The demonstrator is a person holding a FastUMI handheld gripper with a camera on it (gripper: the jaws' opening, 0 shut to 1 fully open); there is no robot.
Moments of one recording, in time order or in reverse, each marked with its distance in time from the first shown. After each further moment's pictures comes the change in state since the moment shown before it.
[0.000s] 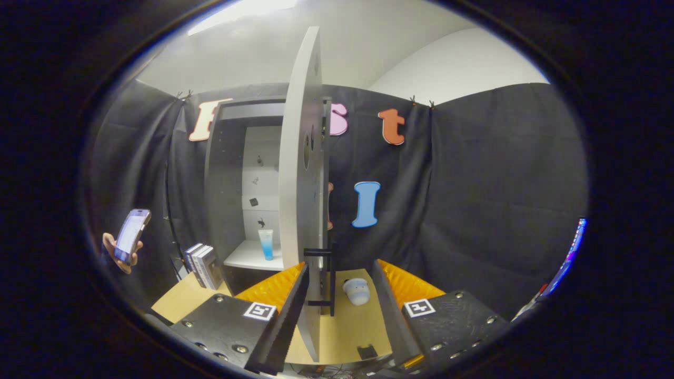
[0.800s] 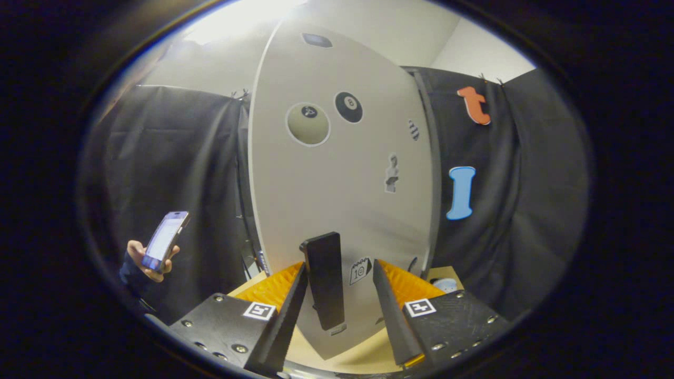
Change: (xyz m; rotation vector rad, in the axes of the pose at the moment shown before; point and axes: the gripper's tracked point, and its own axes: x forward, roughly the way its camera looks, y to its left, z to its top) arm 0.064 0.165 -0.020 0.043 0.066 0.445
